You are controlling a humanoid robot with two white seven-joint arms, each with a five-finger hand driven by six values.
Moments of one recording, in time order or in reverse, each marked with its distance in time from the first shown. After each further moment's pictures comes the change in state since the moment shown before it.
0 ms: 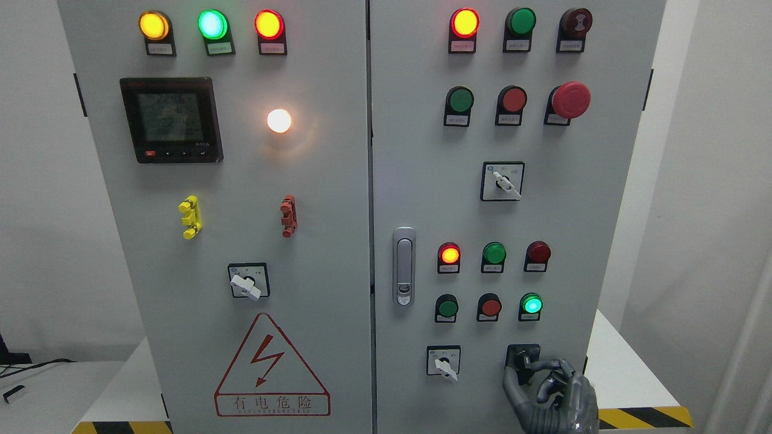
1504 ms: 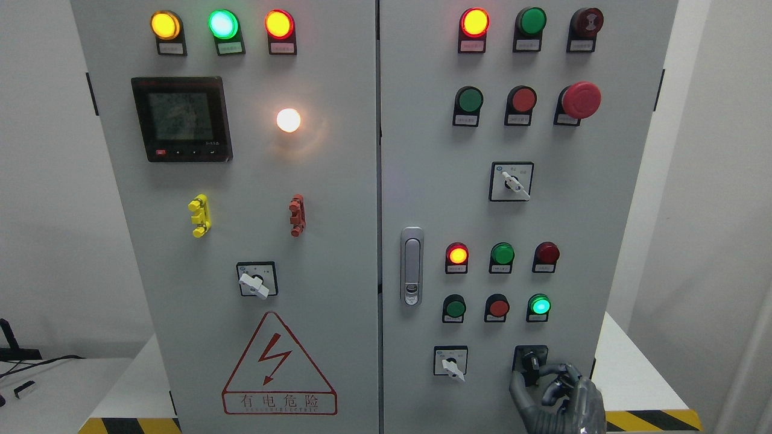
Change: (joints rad) left arm 0.000 0.000 0.000 0.000 0.000 0.000 0.000; right arm 0.010 -0.002 -0.014 0.004 0.019 -0.012 -0.017
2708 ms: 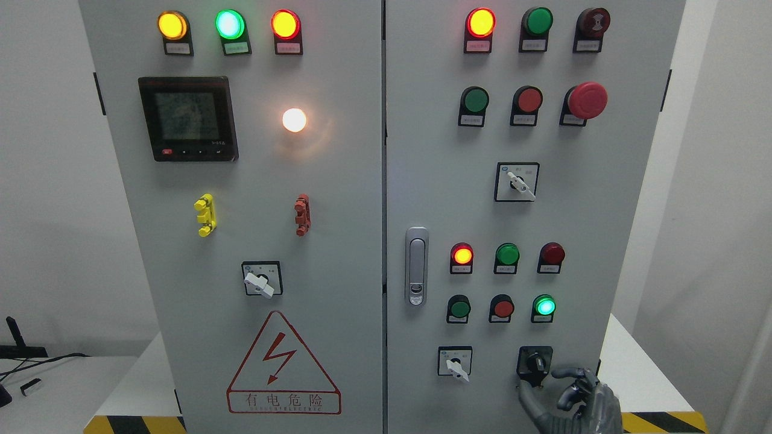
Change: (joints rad) left arm 0.000 0.000 0.000 0.000 0.000 0.000 0.000; right arm 0.018 -0.001 -0.050 -0.010 -0.003 -0.001 0.000
